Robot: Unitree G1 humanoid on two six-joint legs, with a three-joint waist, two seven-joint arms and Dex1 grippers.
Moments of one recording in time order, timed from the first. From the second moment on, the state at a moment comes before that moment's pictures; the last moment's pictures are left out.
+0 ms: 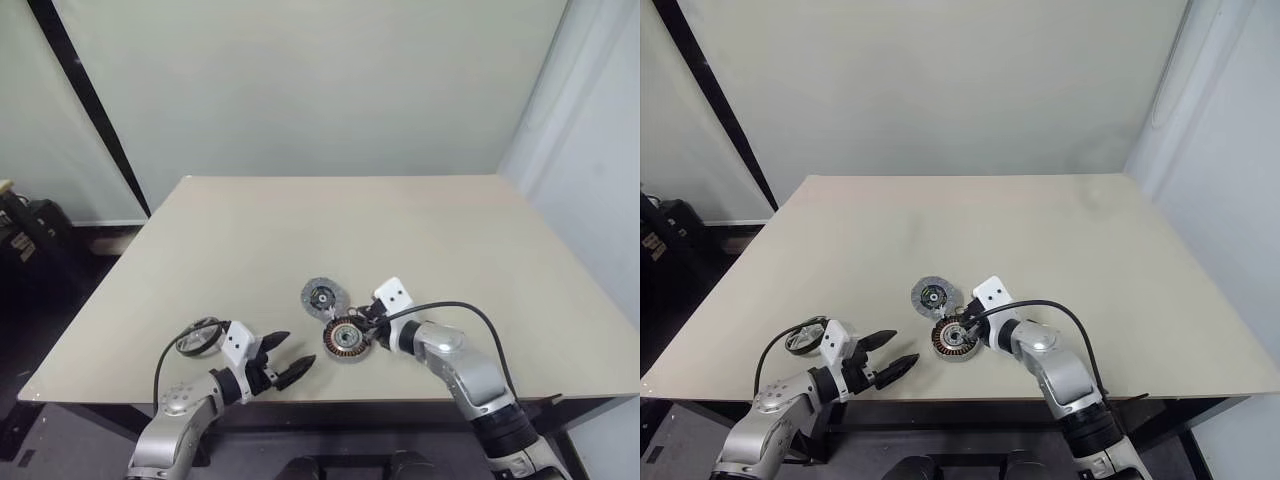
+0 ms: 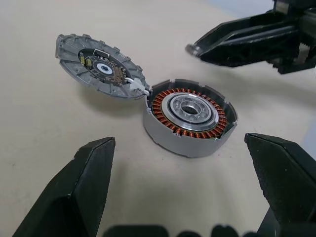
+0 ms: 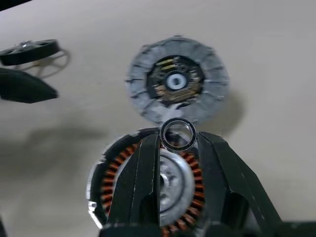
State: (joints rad) left arm 0.10 0.42 -0.01 -0.03 -0.39 0.22 -0.82; right arm -0.30 -0.17 0.32 -0.02 0.12 0.59 0.51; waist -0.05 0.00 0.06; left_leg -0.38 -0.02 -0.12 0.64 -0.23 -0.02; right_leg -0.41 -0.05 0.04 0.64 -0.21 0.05
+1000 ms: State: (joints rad) left arm 0.11 0.43 -0.01 -0.03 -0.39 0.21 -0.82; right arm -0.30 -0.17 0.39 0.09 0.08 0.58 0.53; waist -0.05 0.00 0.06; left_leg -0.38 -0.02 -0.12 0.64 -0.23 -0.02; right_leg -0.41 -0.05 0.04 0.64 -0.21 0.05
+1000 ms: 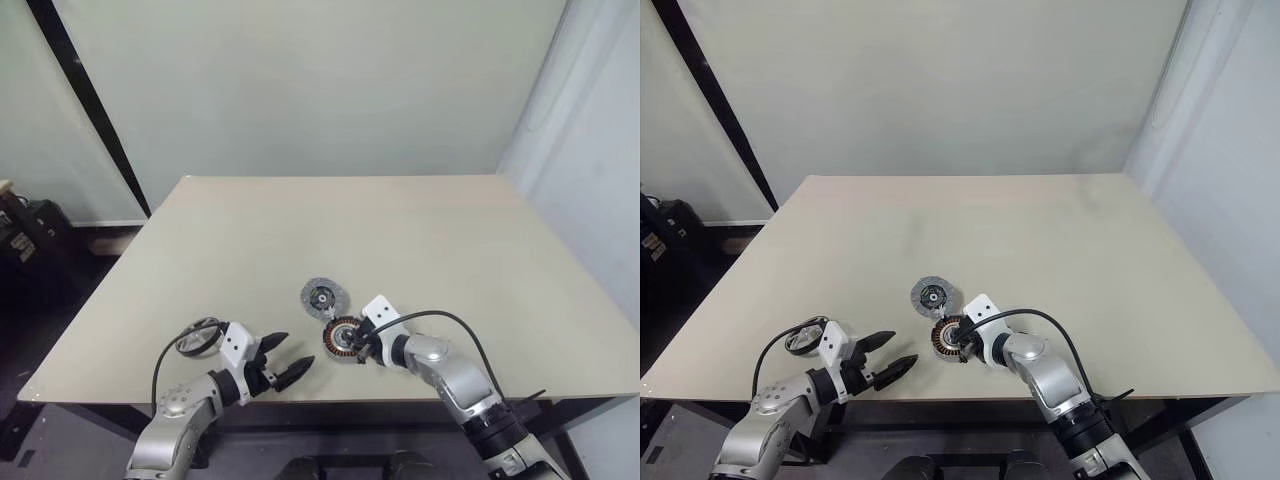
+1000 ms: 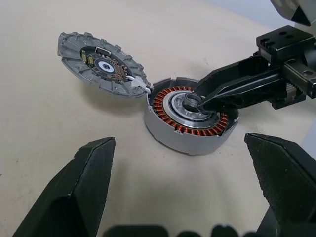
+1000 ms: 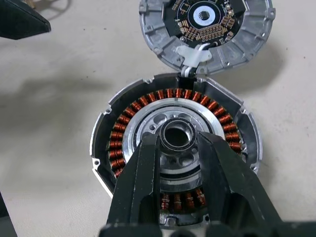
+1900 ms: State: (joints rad) left arm 0.11 0.43 -0.01 -0.03 -0.37 0.21 -0.81; right arm -0.30 -0.17 0.40 0.11 0.05 0.55 0.53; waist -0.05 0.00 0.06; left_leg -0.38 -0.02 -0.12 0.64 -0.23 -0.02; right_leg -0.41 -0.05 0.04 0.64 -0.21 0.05
